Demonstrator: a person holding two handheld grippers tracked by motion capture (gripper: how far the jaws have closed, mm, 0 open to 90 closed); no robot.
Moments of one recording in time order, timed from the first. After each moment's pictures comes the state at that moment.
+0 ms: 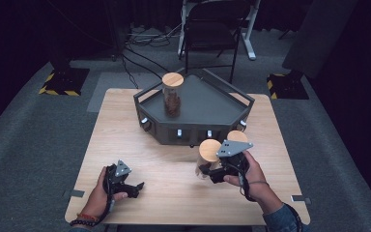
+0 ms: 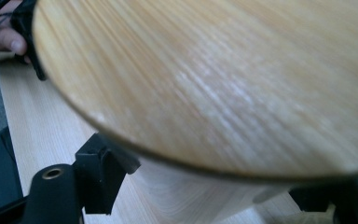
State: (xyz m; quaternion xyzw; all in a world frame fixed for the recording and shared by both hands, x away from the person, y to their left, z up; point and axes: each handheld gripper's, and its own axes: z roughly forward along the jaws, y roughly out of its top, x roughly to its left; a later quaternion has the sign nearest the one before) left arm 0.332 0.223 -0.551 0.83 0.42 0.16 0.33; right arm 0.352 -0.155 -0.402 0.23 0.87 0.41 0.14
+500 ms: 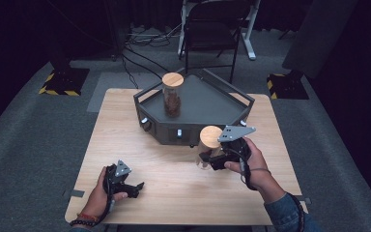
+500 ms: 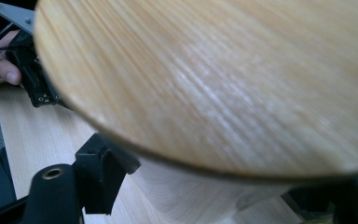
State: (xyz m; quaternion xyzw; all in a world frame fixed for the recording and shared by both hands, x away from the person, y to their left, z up) left arm 0.332 0.223 -0.551 0.83 0.42 0.16 0.33; right arm 0.371 -0.152 -0.371 0.24 0.87 0.41 0.14
